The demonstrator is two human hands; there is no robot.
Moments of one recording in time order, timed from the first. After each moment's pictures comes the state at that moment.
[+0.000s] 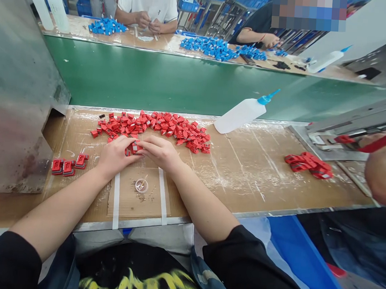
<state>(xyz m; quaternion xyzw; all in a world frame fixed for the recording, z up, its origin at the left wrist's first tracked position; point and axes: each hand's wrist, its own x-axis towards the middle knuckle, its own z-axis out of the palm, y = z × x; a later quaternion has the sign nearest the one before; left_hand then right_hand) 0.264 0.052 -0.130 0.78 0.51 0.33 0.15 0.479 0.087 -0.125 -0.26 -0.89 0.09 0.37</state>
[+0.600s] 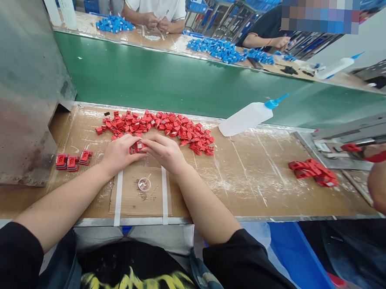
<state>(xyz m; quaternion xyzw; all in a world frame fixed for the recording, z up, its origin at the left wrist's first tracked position) 0.265 0.050 -0.125 0.78 0.53 0.30 0.16 0.480 0.083 -0.121 -0.27 -0.88 0.09 0.37</state>
